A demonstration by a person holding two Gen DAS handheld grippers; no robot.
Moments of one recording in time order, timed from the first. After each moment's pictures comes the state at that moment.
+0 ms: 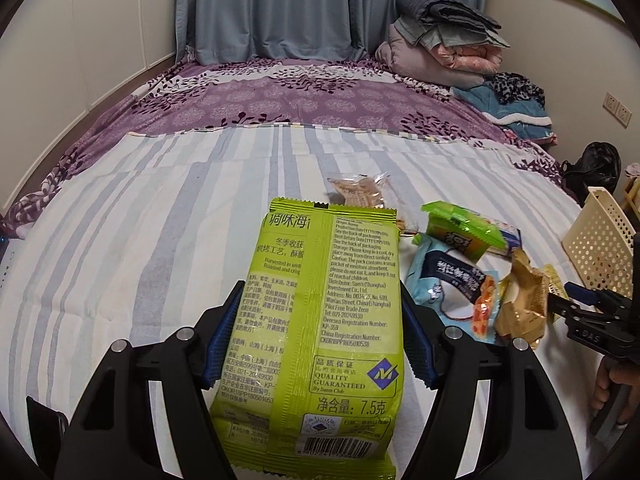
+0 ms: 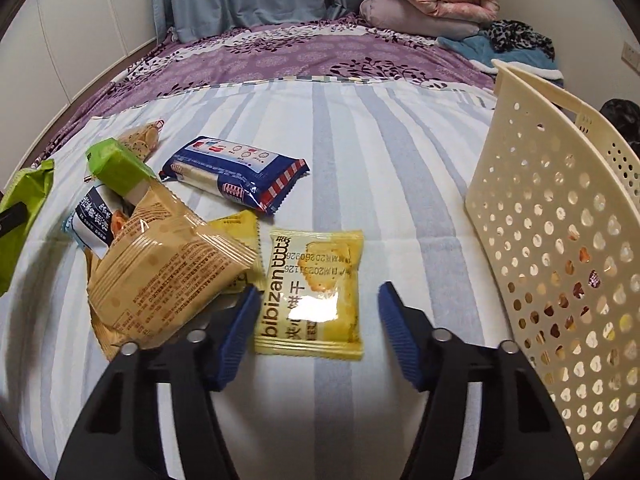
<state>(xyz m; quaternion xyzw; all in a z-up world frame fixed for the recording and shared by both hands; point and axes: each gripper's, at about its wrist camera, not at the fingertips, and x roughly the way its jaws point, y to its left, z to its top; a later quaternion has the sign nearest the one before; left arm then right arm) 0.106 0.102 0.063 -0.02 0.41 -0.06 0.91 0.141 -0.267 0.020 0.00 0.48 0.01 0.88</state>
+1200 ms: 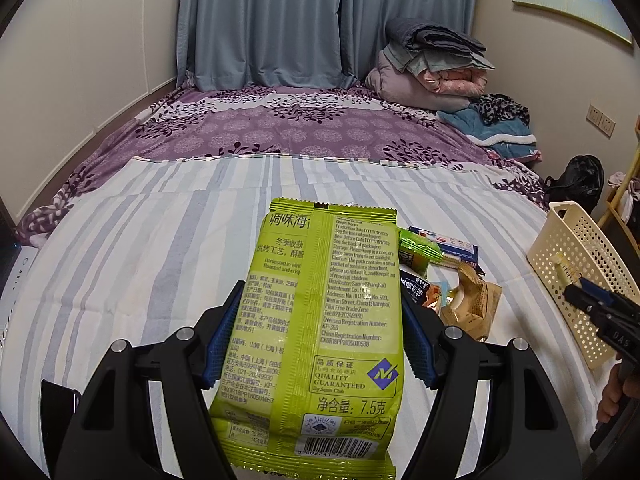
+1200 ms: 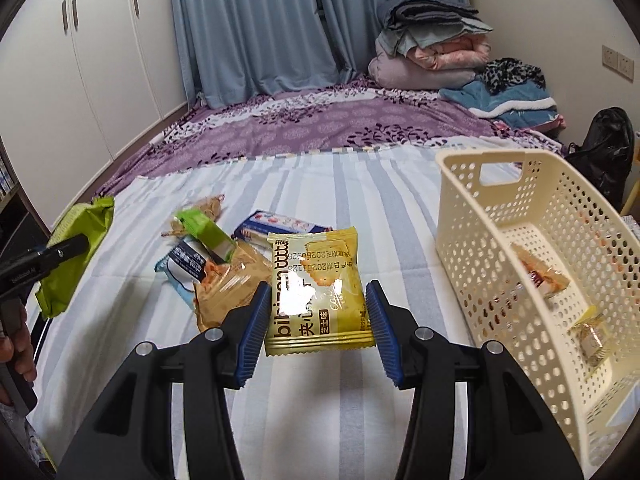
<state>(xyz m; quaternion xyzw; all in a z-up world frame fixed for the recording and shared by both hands) 0.060 0.088 0.109 -0.03 0.37 -0.07 0.93 0.069 -0.284 0.109 0.05 0.37 0.05 0.93</state>
